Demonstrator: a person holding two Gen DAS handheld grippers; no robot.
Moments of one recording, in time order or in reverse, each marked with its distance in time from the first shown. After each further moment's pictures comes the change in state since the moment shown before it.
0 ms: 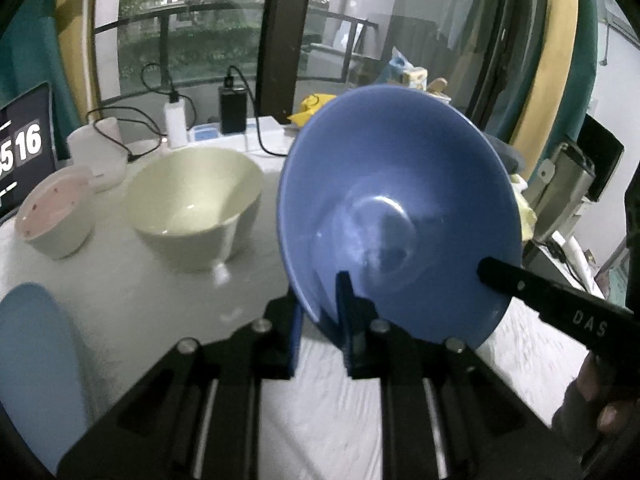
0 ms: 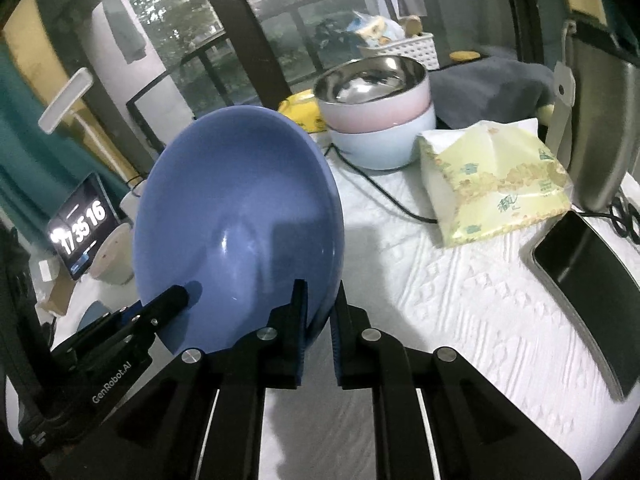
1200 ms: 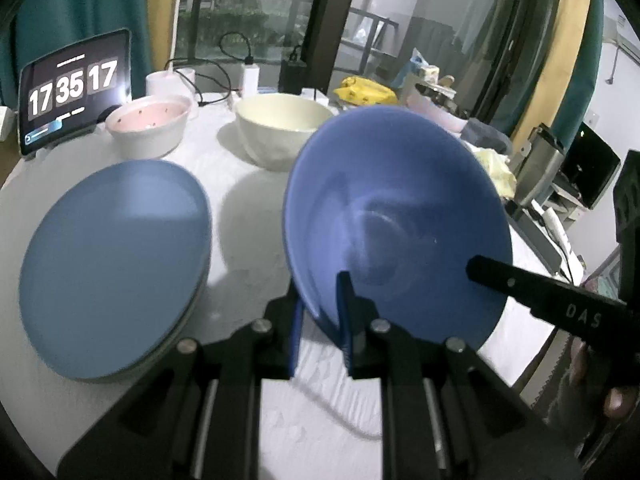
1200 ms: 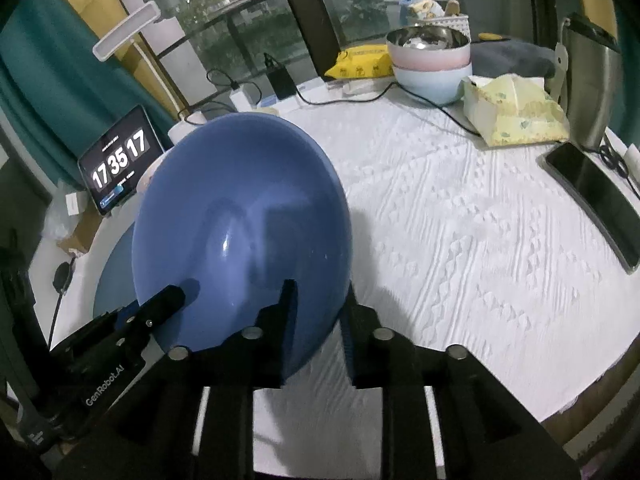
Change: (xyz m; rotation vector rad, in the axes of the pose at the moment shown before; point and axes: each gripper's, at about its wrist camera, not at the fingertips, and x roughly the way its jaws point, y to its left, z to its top) left arm -0.095 0.047 -0.084 -0.091 0.045 0.009; right arm -0.046 0.073 -0.085 -0.055 0.116 0.011
